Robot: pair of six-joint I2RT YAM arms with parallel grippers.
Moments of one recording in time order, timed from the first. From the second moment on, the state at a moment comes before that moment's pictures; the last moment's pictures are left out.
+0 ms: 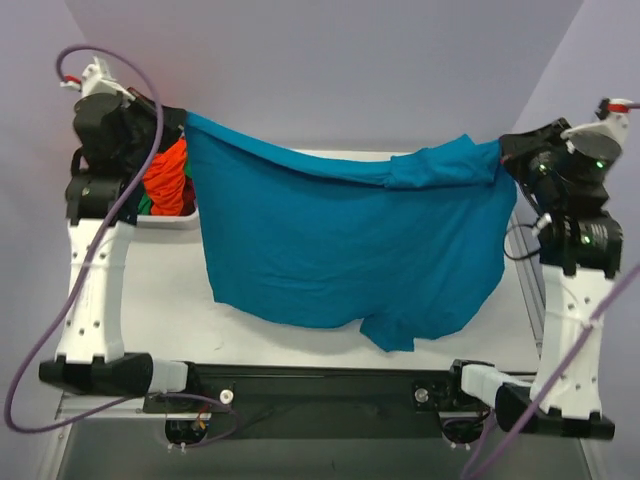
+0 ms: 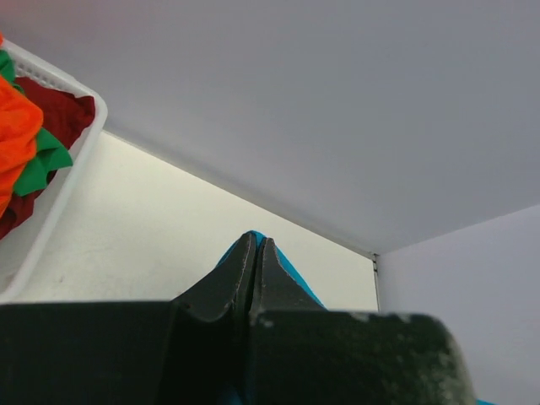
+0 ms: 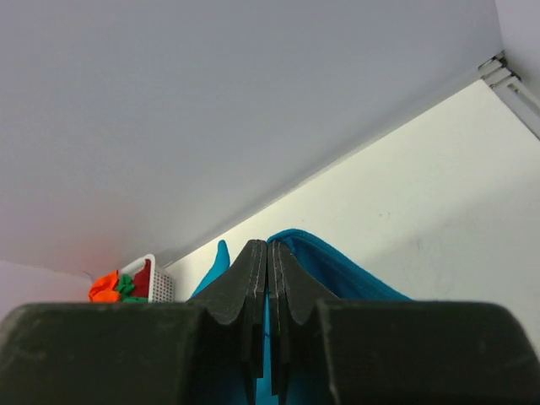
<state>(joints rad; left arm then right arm) -0.06 1.29 1.79 -0.59 0.01 -0.73 -0.09 1.09 1.70 -0.74 0.02 0.66</state>
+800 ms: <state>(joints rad) 0.05 1.76 1.92 -0.30 0.23 -0.81 -0.14 1.39 1.64 -0.29 -0.12 0.70</state>
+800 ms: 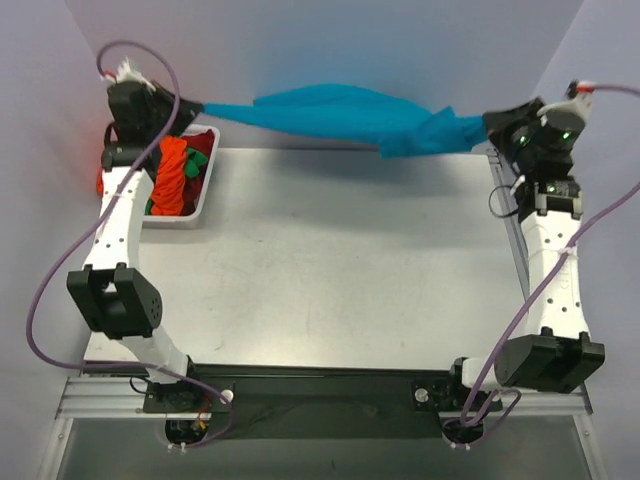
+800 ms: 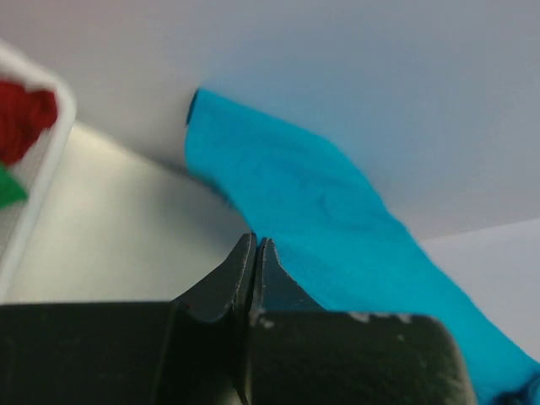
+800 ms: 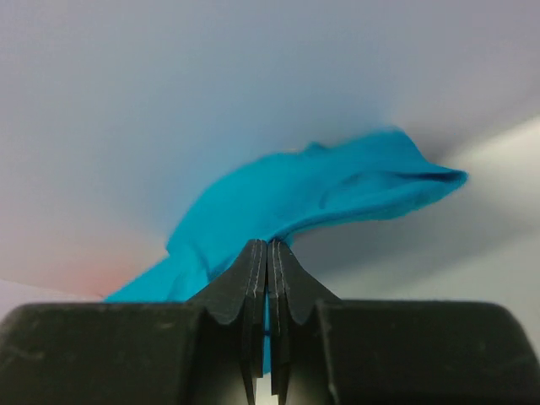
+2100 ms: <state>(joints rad) 0.01 1.21 0.72 -0.38 0.09 -0.84 -0.21 1.07 0.69 -0.54 -0.04 0.62</state>
